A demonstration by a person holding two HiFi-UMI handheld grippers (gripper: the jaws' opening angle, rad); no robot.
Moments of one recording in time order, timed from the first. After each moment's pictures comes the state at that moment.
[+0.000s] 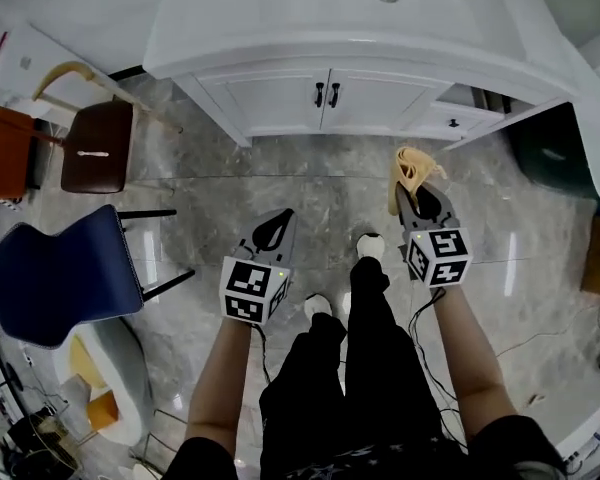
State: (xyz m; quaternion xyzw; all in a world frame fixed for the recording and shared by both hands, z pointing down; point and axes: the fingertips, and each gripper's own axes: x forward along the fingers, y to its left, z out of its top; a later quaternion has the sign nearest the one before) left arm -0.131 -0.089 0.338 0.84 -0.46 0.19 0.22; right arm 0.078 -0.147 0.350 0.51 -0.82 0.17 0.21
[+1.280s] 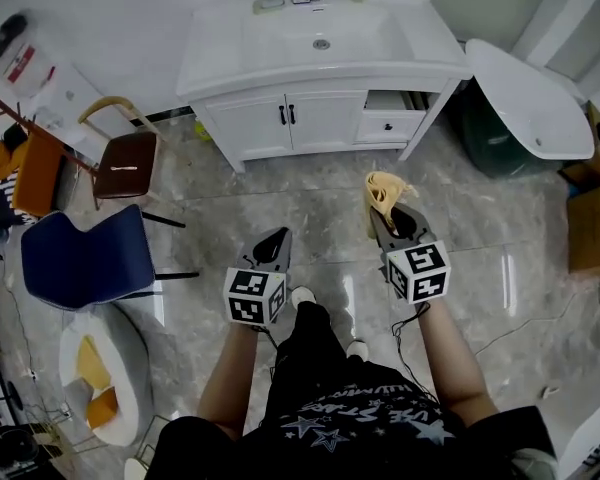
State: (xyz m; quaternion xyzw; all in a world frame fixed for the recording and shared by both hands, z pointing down) left arm -0.036 0.134 0.132 0.84 -0.48 0.16 0.20; right arm 0.146 0.103 0.109 0.49 -0.84 0.12 0.18
